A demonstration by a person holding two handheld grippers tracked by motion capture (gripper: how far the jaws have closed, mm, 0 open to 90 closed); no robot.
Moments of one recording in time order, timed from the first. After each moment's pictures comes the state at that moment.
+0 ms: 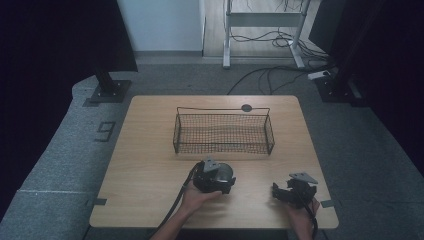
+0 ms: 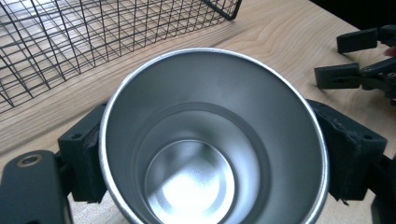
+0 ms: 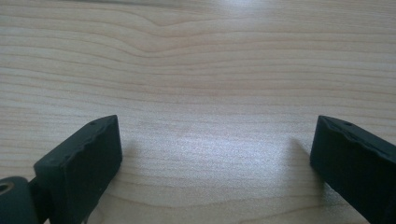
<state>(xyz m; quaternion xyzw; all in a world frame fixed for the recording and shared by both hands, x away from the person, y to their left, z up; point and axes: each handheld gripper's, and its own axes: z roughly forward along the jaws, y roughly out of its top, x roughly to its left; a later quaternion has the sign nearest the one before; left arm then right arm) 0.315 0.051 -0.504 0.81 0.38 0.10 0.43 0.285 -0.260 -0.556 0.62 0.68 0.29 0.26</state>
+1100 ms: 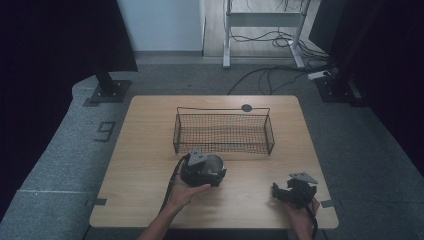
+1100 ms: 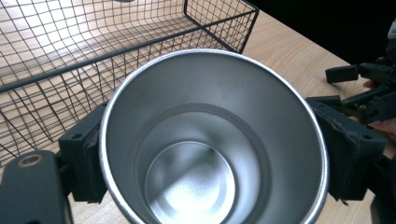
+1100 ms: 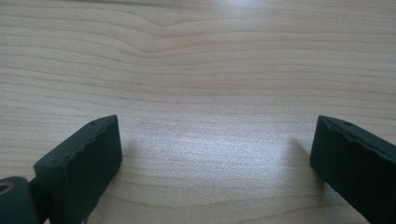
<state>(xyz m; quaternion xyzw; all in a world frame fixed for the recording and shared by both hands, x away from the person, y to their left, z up) 0.317 0.084 -0.463 0.79 0.38 0.12 0.46 0.285 -0.260 -0.556 0.62 0.68 0.29 0.26</state>
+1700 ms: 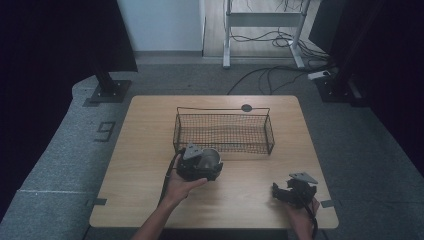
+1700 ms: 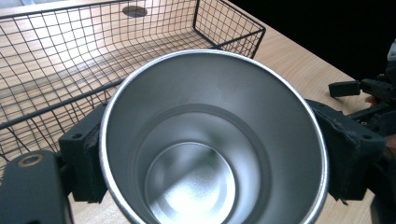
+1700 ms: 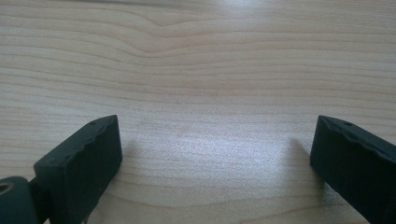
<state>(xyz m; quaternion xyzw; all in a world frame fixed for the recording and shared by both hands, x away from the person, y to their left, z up) 0.326 0.093 -0.448 0.79 0.39 0.13 0.46 0.285 -0.260 -0.556 0.62 0.68 0.29 0.26</state>
